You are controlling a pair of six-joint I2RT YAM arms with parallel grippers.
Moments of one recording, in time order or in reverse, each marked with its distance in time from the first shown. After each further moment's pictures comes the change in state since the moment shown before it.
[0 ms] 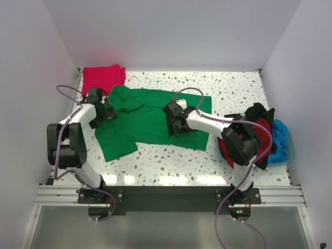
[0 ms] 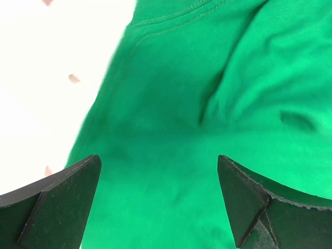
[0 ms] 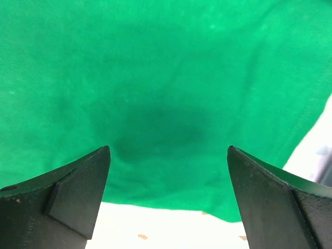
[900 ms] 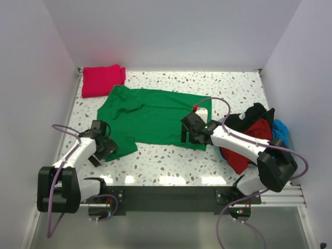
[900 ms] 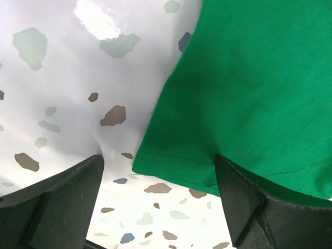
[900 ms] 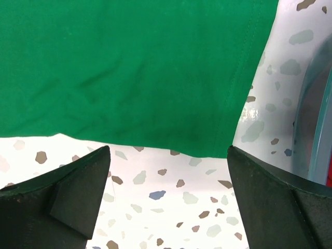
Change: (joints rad) left arm -0.085 -0.512 -0.515 -0.259 -0.042 -0.339; right arm -0.001 -0.438 -0.370 0.037 -0.001 0.185
